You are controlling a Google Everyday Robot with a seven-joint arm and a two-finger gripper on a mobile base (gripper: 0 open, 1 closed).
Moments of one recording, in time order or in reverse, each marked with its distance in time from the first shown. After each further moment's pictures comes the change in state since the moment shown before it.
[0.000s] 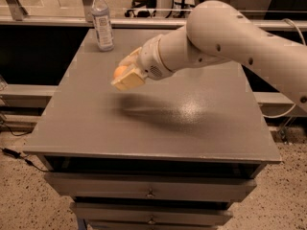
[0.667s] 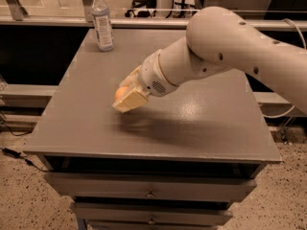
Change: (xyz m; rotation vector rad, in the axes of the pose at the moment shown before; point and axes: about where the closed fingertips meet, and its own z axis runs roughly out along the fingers) arm 0.021 0.053 -0.009 -0.114 0.091 0.040
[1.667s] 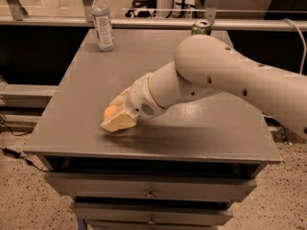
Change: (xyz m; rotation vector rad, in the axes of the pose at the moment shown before) arm 0.009 0.052 0.034 -0.095 -0.026 0.071
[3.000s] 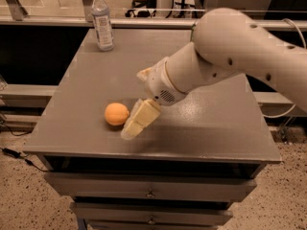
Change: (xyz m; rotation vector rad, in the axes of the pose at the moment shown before) arm 0.008 -0.021 -0.051 0.054 0.097 -0.074
